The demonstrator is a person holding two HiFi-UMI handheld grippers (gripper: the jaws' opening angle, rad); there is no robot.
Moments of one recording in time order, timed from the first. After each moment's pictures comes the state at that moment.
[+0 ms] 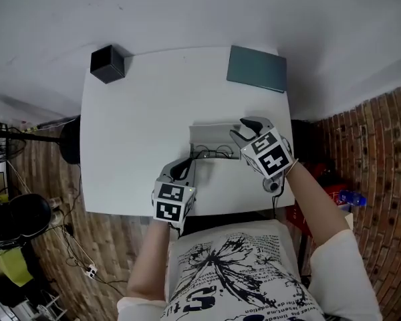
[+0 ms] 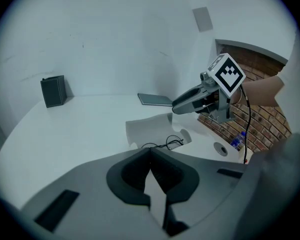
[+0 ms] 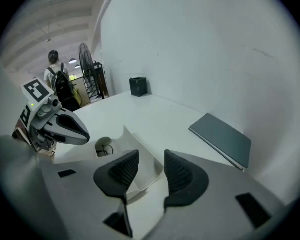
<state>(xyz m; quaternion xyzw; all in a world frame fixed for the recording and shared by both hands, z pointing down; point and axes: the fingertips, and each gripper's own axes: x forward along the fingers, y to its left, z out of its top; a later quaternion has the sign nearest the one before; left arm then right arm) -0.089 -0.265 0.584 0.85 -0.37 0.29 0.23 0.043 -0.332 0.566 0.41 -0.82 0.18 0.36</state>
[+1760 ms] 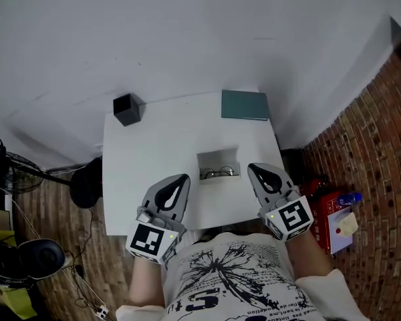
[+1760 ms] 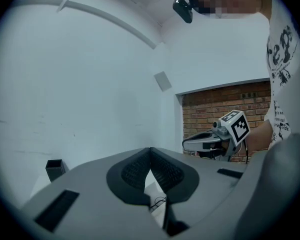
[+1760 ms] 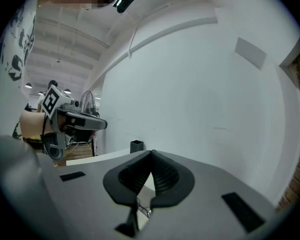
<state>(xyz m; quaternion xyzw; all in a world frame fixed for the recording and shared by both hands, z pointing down) -0.128 -0.212 0.317 0.95 -0.31 0.08 0.02 0.013 -0.196 0.341 0.54 -0.84 0.01 0.10</state>
